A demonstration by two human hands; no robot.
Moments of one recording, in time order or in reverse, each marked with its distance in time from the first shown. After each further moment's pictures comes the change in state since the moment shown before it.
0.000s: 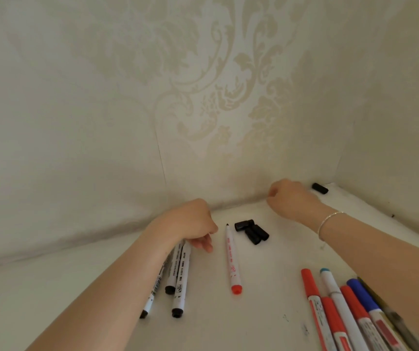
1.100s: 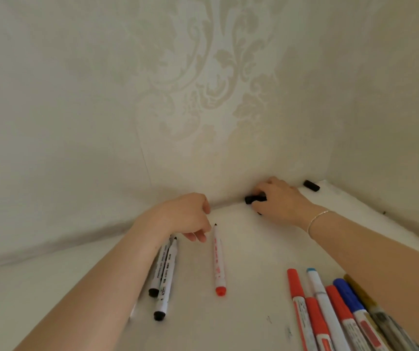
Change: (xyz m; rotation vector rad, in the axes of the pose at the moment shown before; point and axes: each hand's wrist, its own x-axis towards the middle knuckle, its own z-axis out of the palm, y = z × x) left_hand 0.008 0.014 0.000 0.041 0.036 0.076; right_hand 0.009 0.021 0.007 -0.091 -0.062 -0.222
